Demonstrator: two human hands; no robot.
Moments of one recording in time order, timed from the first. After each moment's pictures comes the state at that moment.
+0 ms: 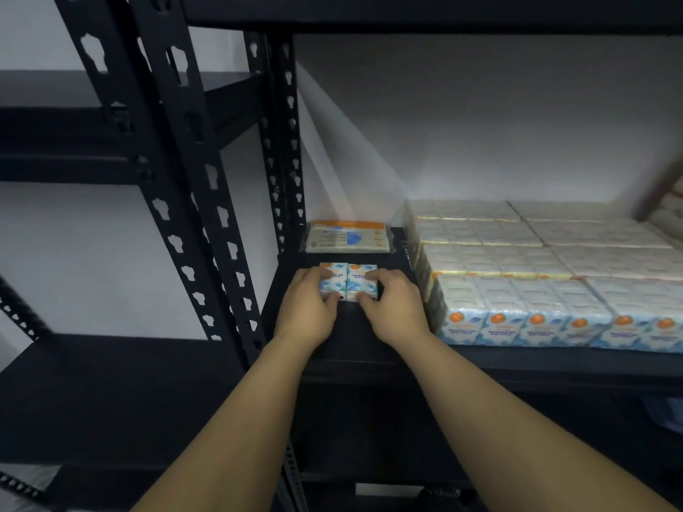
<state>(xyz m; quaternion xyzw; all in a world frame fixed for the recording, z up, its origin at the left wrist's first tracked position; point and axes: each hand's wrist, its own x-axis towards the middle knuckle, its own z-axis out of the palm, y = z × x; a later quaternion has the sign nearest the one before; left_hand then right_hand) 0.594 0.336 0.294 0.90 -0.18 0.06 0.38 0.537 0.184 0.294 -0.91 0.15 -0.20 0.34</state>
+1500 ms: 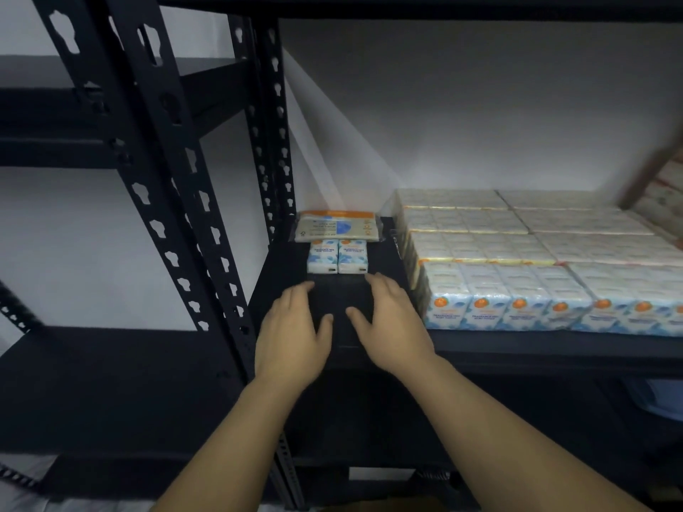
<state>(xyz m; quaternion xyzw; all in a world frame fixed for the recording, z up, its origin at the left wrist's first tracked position) 0.530 0.356 0.276 0.92 -0.20 0.11 0.32 0.482 0.194 0.289 -0.94 0.11 -0.16 0.30</state>
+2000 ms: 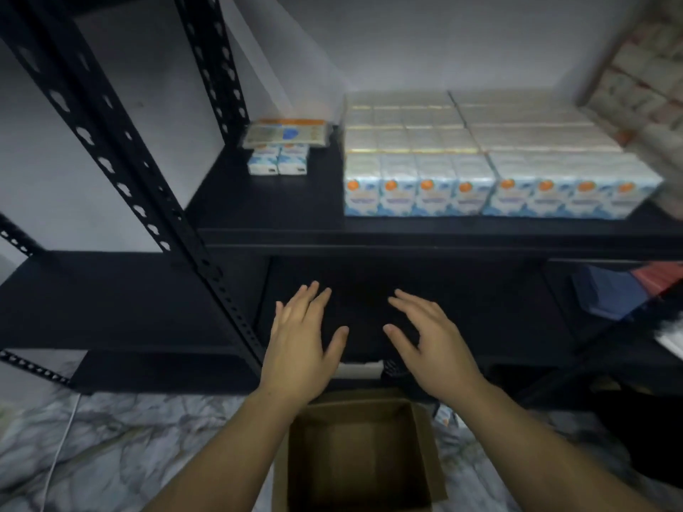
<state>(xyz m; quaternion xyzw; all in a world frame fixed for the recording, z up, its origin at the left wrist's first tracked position) 0.335 0.308 0.195 0.92 -0.26 0.03 0.29 0.254 0.095 0.195 -0.93 0.06 -0.11 0.34</state>
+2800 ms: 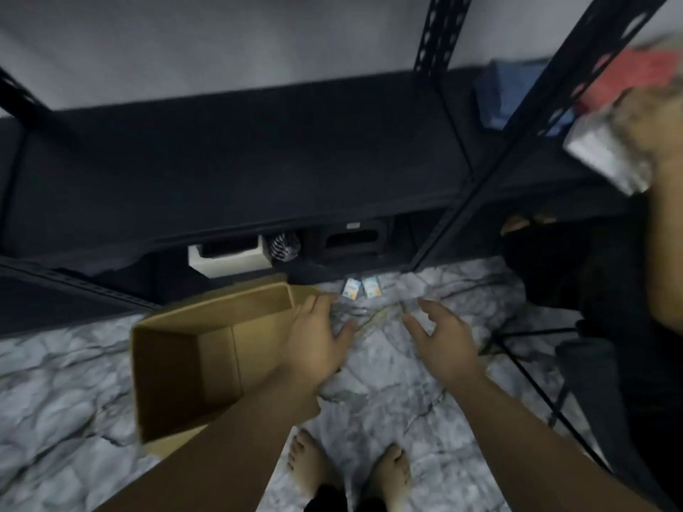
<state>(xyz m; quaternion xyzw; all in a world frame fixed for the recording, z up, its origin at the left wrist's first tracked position) 0.148 0.048 -0.131 0.89 -0.24 -0.27 0.28 0.015 -0.133 -0.131 -0.81 0.43 0.05 0.40</state>
